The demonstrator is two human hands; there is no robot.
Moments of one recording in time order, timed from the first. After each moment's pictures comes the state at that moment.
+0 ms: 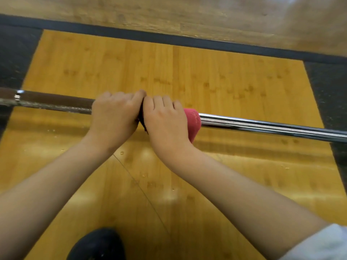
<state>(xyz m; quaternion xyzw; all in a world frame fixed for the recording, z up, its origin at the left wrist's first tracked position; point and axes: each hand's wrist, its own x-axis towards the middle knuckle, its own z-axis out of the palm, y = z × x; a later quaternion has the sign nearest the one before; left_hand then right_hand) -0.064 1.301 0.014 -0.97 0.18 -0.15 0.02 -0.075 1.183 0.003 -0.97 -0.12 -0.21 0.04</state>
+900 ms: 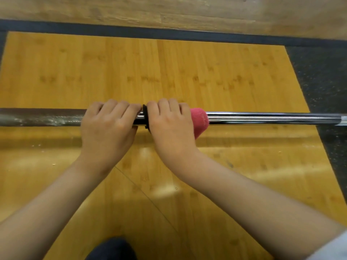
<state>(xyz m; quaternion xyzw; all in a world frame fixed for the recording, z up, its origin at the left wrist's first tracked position) -0.072 1.311 -0.001 -0.93 0.25 -0.26 -0.05 -0.083 1.172 0.002 -0.98 -0.07 -0.21 0.00</state>
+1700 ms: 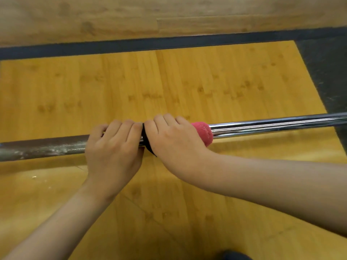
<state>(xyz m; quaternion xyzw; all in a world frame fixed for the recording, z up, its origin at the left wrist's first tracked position) -0.032 1.310 -0.003 -0.93 0.27 -0.25 -0.05 -0.035 1.164 0.012 -0.97 -0.18 -0.17 0.00</state>
